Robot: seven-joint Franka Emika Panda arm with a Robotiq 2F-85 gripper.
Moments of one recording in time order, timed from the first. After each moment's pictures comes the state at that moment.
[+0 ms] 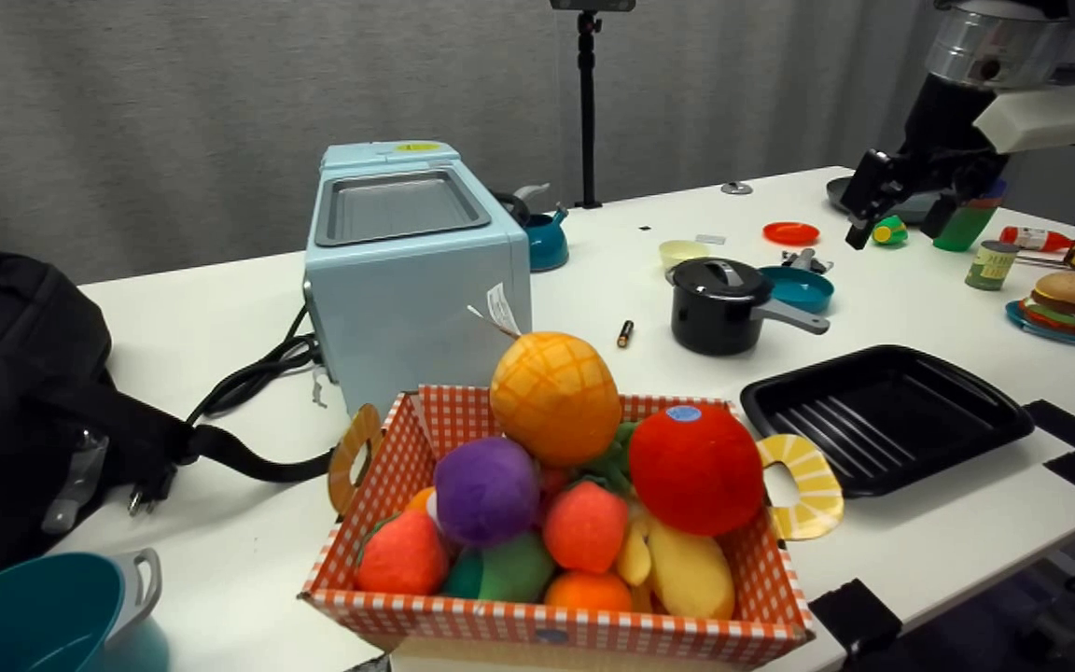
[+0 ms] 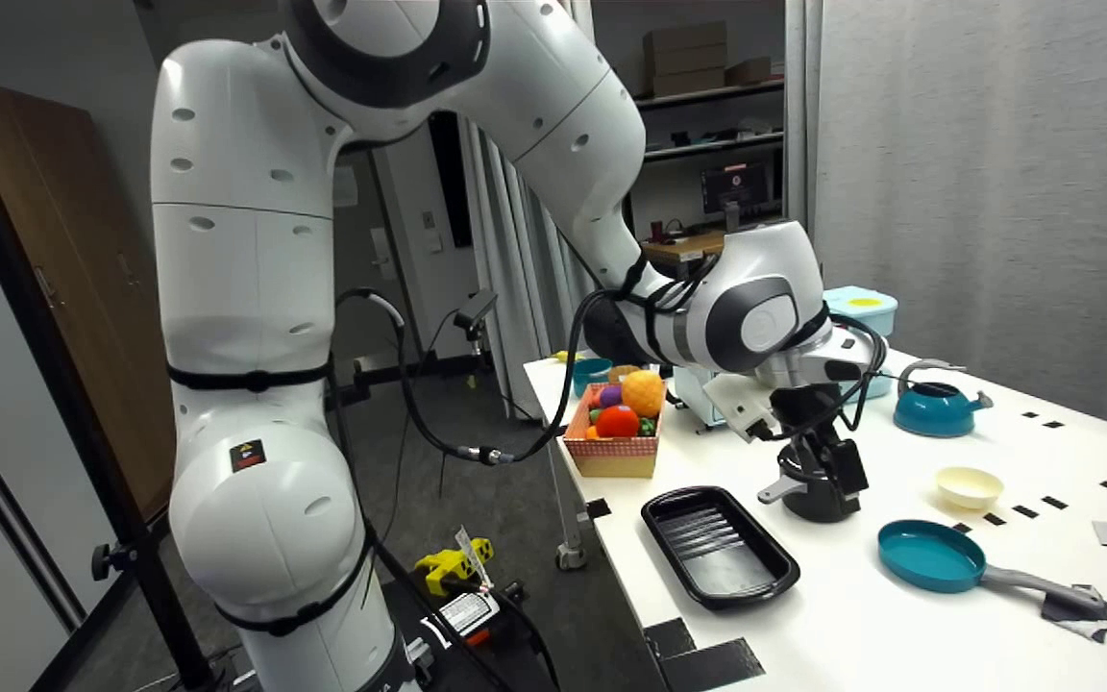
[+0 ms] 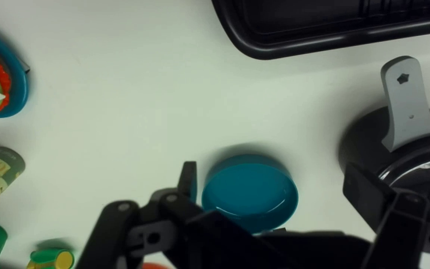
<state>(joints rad) 0.08 0.25 -0.22 -2.30 -0.15 2.76 0.47</state>
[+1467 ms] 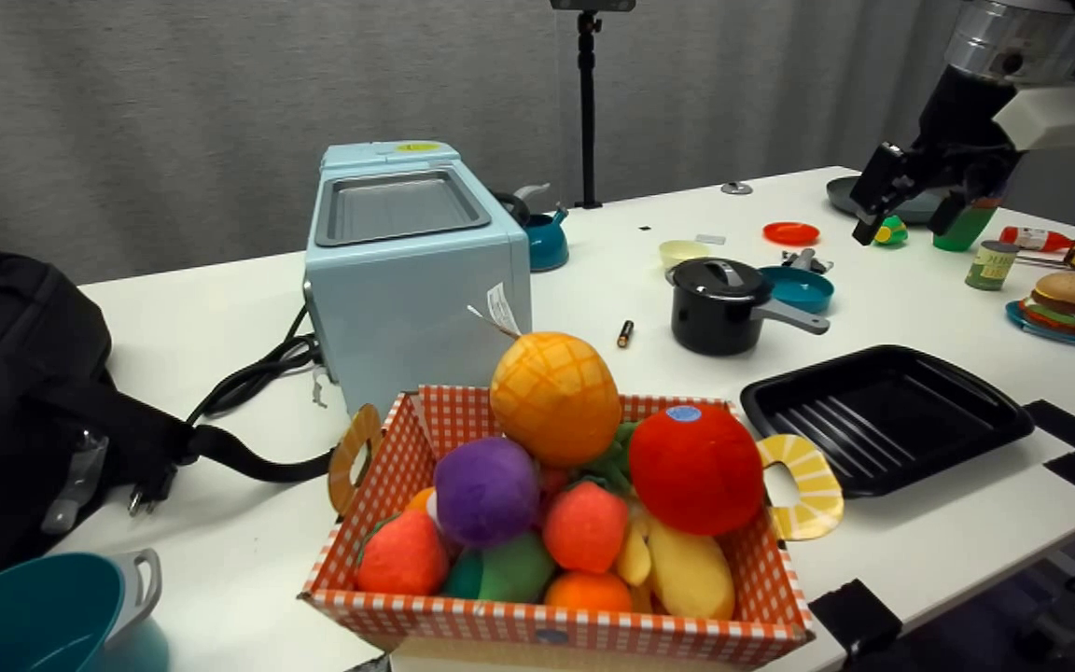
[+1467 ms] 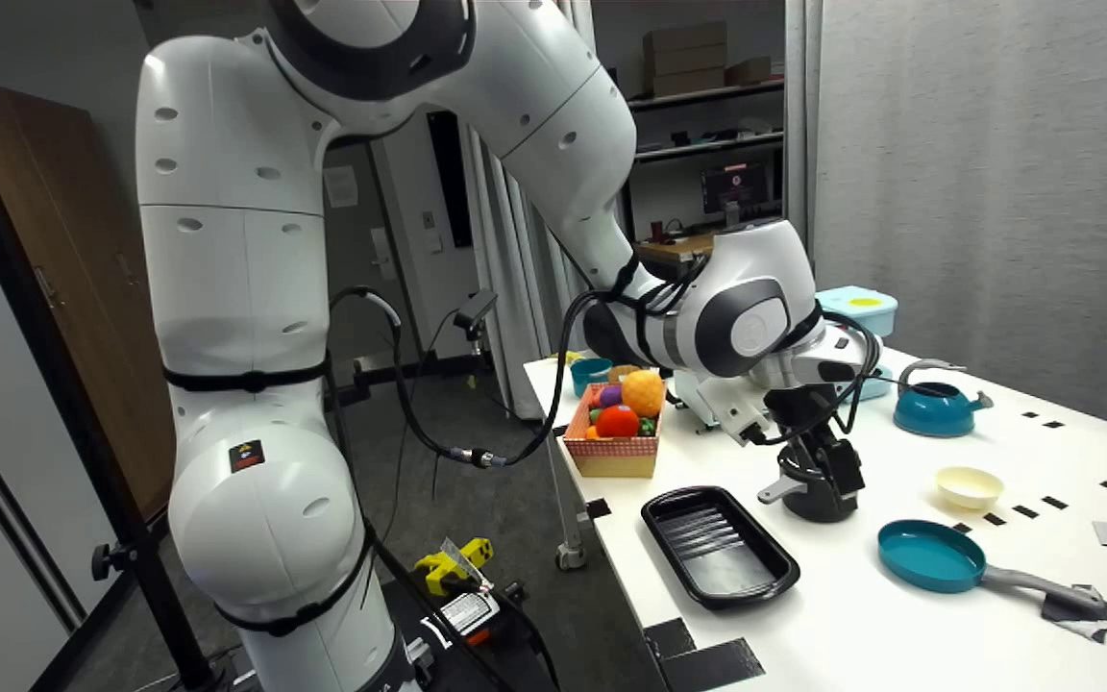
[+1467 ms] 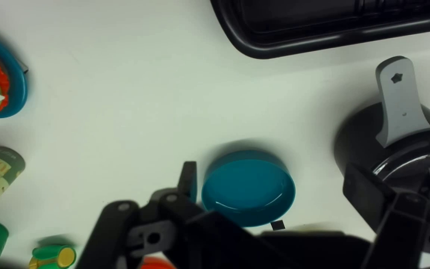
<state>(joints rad) 0.07 0.22 -0.22 -2.35 -0.15 2.81 0.47</state>
